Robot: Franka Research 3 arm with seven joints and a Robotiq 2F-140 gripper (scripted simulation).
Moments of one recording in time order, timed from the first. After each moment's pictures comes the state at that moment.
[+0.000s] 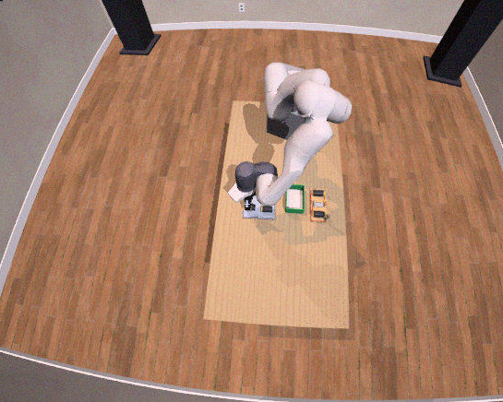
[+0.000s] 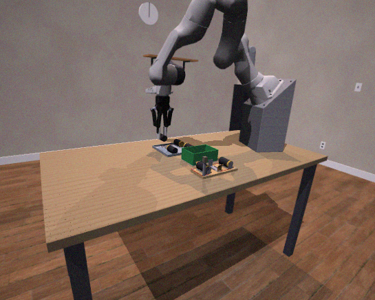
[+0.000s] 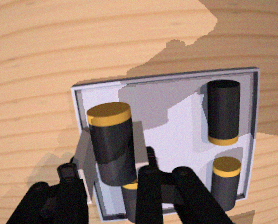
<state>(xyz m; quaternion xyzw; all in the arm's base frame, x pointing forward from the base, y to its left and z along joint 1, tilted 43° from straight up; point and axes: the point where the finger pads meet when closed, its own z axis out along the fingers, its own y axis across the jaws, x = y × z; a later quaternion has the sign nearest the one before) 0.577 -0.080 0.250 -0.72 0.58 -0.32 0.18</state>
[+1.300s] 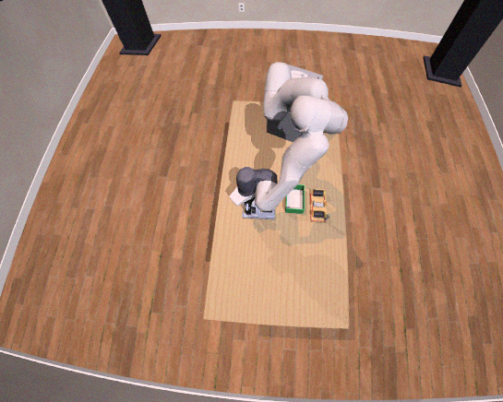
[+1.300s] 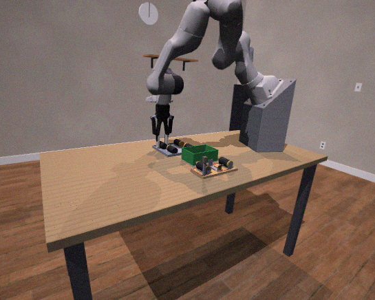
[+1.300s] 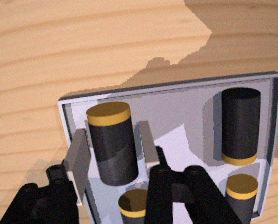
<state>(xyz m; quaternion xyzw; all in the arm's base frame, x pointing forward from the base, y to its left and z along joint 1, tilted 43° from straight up) 0.606 -0.085 0.216 -0.72 0.59 -0.32 0.18</state>
